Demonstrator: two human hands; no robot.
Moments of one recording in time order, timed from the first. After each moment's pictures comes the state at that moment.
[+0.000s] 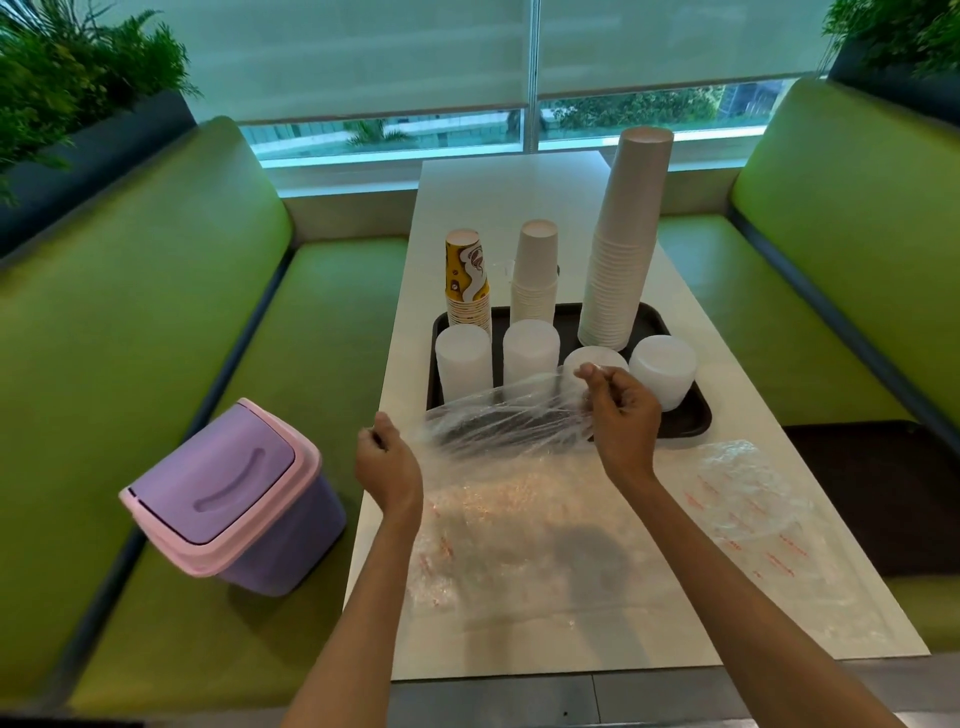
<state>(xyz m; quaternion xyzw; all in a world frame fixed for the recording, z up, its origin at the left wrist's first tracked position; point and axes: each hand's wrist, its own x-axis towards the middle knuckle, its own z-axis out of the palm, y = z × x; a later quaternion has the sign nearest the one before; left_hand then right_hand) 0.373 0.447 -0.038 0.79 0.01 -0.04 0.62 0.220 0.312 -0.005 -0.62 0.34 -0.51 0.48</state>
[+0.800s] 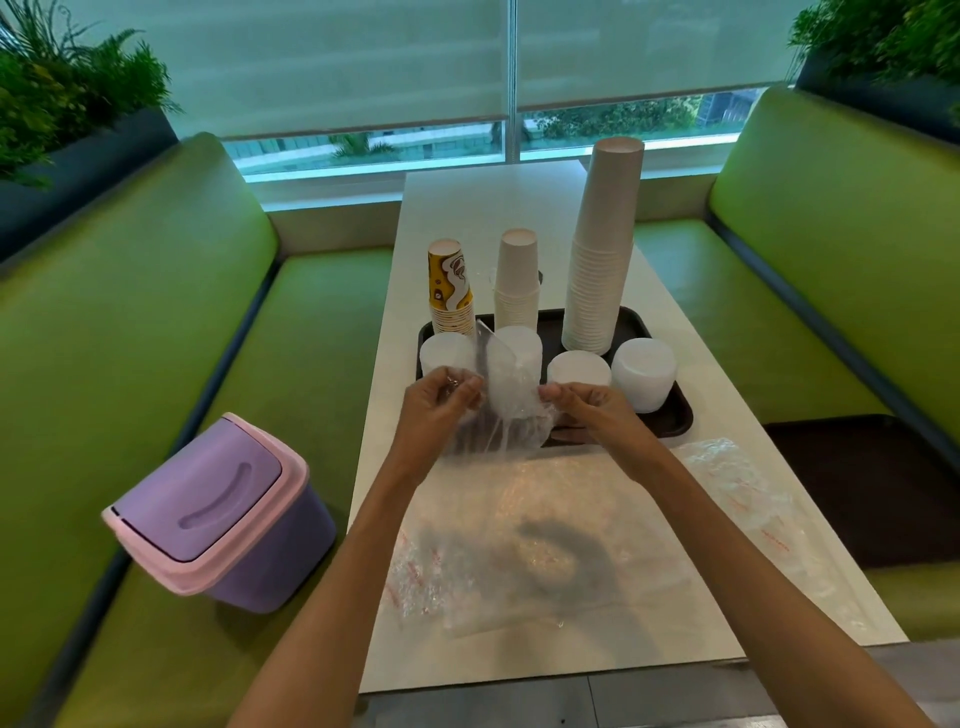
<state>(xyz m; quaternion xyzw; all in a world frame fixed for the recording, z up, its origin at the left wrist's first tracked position) 0.358 0.422 0.029 0.64 -0.36 -0.27 0.63 0.198 0.299 0.024 -0.63 0.30 -0.20 0.69</state>
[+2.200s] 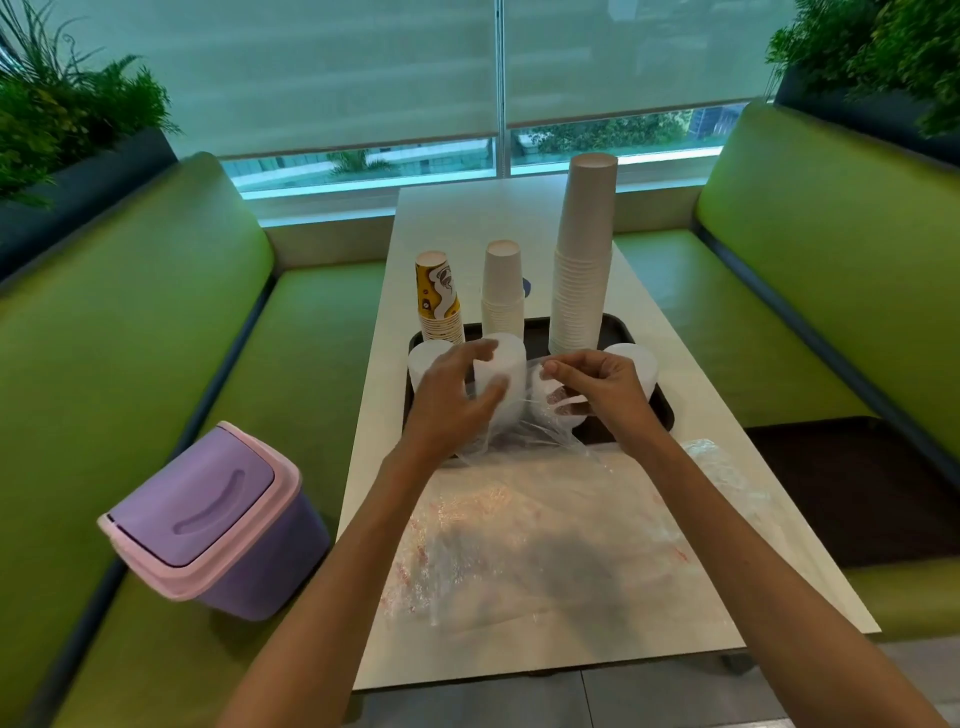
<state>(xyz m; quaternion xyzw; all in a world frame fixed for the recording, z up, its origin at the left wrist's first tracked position) 0.330 0.405 0.058 0.73 -0.50 -0.09 0.46 0.187 0.288 0.050 -0.63 0.28 -0.32 0.65</state>
